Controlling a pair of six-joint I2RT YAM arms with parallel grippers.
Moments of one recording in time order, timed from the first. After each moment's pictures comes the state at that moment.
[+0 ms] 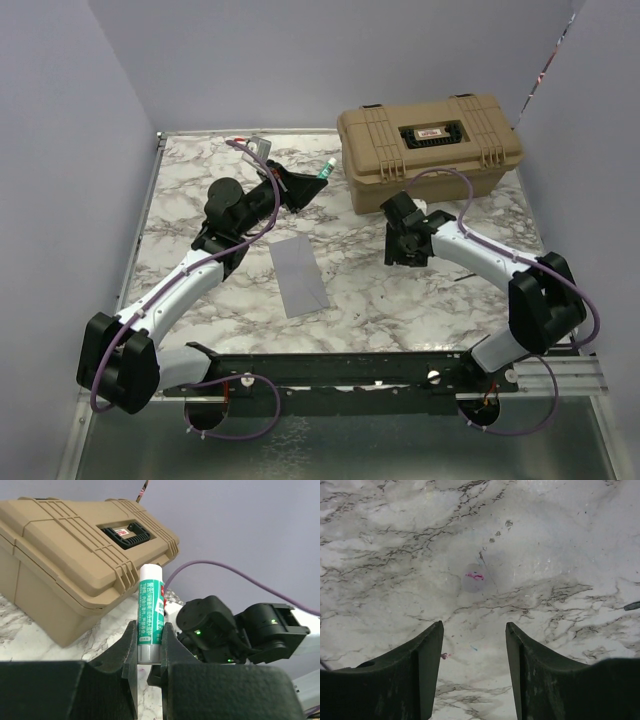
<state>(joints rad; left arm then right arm) -0.46 1.22 0.85 0.53 0.42 -0.62 0.56 1.52 1.04 -0.71 0.26 0.60</state>
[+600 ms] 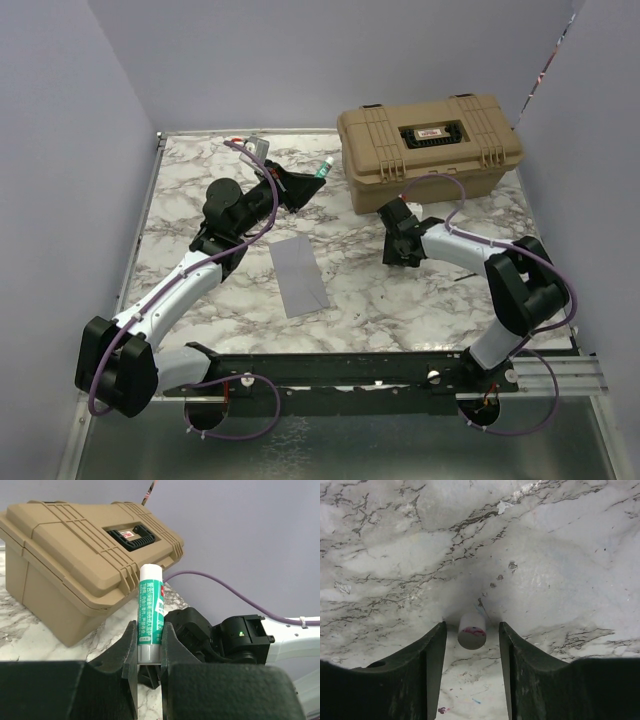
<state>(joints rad) -0.46 1.20 0.85 0.51 0.39 -0.61 0.54 1.66 0.96 -0.47 0.31 0.60</state>
